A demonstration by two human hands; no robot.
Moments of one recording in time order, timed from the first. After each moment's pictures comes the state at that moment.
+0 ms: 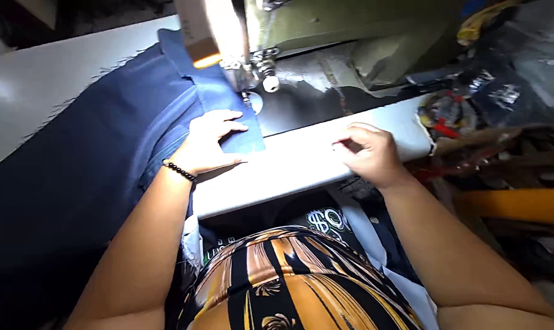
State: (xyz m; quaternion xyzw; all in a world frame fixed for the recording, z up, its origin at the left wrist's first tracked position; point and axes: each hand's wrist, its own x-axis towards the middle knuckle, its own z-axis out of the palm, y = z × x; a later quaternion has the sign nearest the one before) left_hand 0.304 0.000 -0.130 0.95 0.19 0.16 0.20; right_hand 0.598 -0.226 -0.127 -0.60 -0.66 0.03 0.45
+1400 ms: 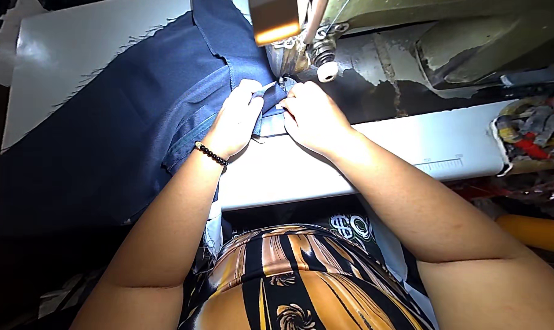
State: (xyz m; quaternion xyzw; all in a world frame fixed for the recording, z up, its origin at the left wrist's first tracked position) left_hand 0.325 -0.012 -0.112 0.86 0.35 0.23 0.31; right_hand 0.514 -0.091 -0.116 -0.58 -0.78 0.01 0.22
